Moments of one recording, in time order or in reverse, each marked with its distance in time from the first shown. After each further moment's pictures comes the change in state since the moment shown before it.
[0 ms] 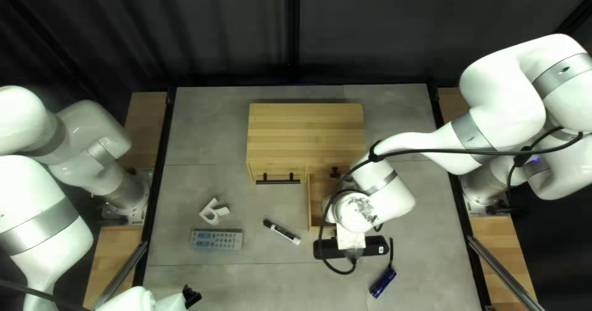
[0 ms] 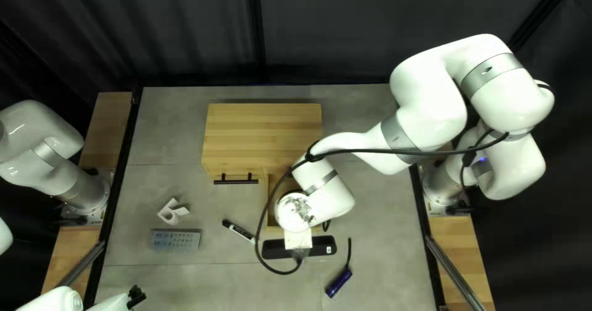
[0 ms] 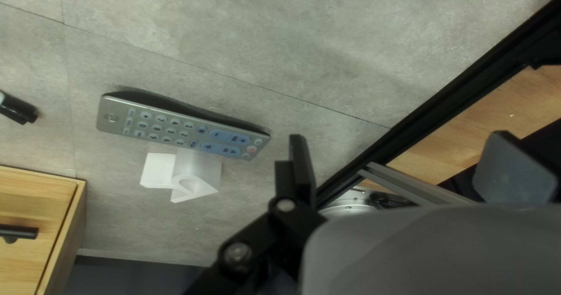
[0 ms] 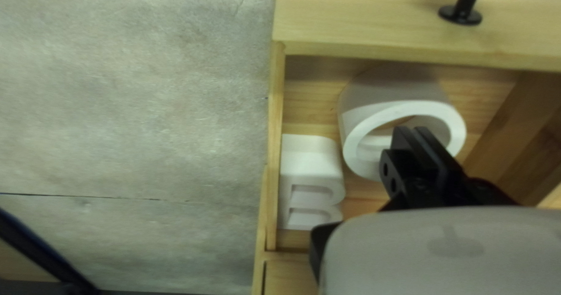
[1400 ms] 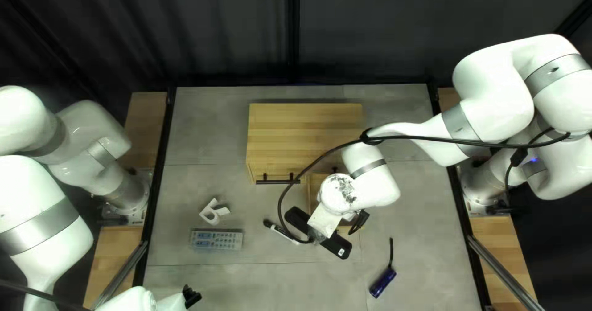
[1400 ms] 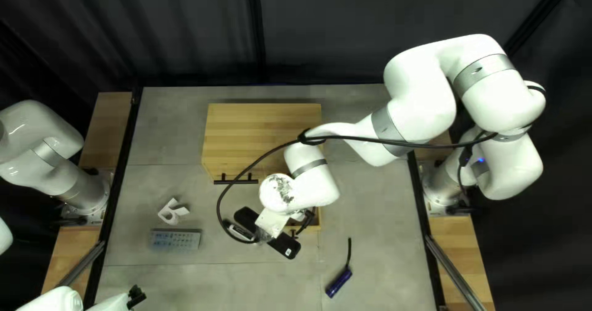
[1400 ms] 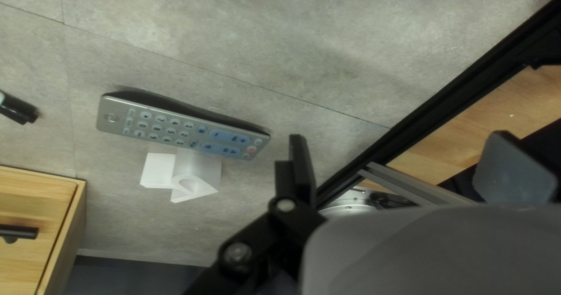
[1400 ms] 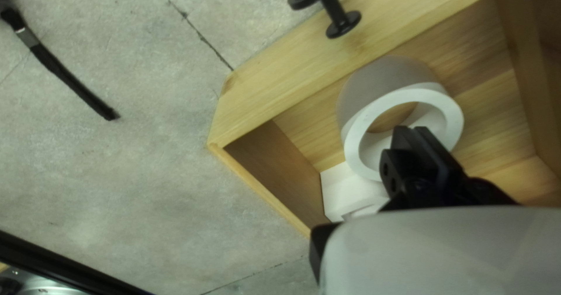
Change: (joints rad) left arm 0.000 0.000 0.000 0.000 0.000 0.000 0.000; right arm -0.024 0.026 -0.052 0.027 0.180 -0.052 0.403
